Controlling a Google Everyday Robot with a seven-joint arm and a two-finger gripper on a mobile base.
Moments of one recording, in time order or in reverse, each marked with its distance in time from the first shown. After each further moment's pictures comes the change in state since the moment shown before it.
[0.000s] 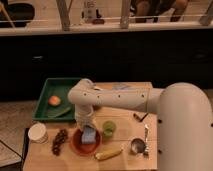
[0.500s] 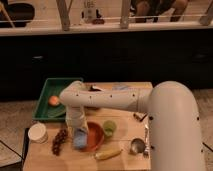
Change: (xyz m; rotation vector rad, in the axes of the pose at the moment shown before) arm -0.030 -0.040 0.006 0.048 -0.088 -0.134
